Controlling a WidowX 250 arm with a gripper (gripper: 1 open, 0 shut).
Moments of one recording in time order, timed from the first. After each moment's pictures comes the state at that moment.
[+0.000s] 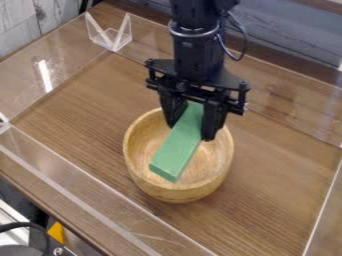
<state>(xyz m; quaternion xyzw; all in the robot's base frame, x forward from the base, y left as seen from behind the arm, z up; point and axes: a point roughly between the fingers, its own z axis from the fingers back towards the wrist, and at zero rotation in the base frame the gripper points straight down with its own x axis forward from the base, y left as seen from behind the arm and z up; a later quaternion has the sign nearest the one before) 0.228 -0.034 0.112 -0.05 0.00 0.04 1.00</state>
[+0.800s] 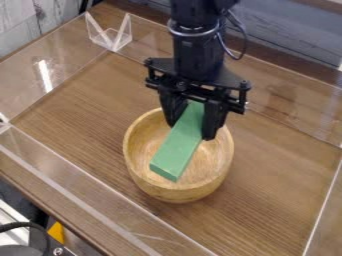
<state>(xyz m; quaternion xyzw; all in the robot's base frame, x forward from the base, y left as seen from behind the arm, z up) 0.227 -0.035 0.114 -0.05 0.00 0.04 1.00</state>
